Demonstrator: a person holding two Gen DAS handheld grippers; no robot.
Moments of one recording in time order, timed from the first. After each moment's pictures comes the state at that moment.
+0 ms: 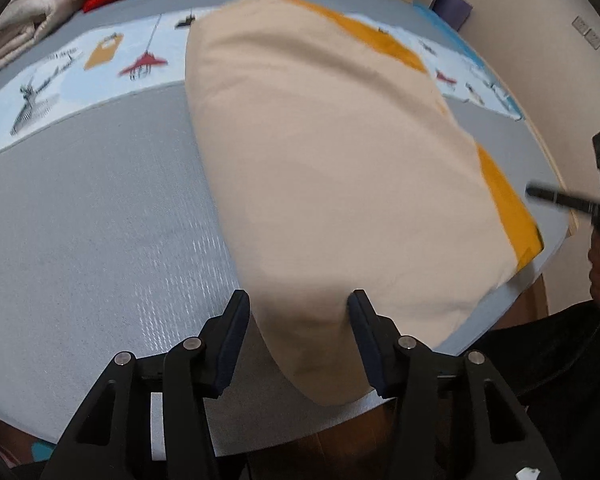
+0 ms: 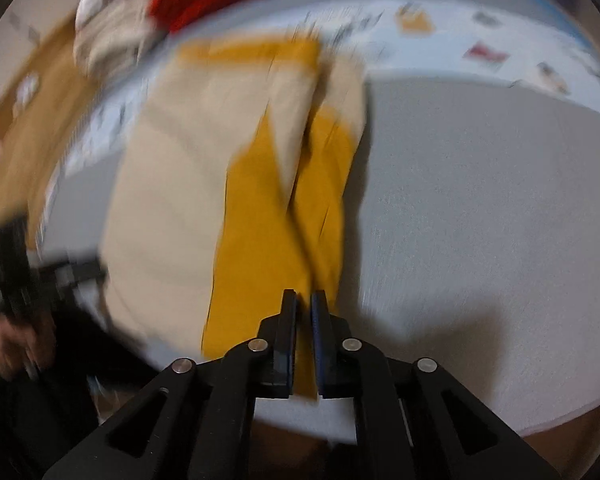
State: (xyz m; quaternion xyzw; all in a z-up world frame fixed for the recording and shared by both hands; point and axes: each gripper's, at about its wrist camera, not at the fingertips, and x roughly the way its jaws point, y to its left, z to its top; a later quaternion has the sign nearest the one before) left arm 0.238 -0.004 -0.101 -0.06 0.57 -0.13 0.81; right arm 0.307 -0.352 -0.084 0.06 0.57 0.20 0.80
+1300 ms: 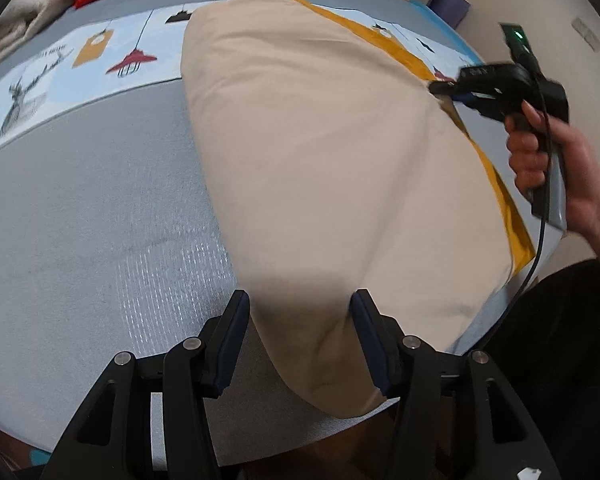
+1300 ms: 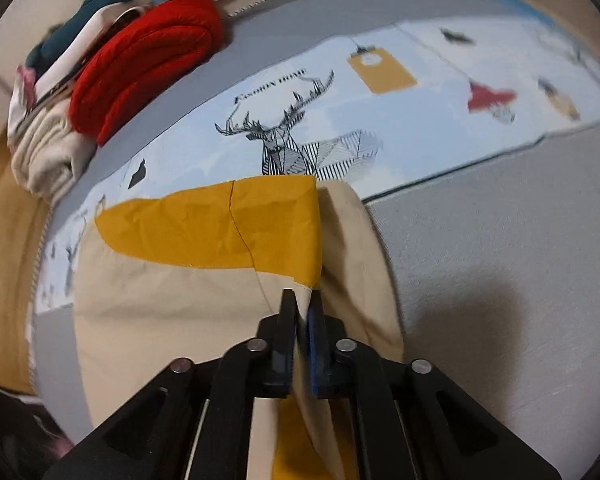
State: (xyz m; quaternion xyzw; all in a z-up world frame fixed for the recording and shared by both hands) left arm 0.254 -0.009 -0.111 -0.08 0.59 -0.14 0.79; right arm 0.469 -0.292 -0.127 0.14 0.53 0.08 0.83
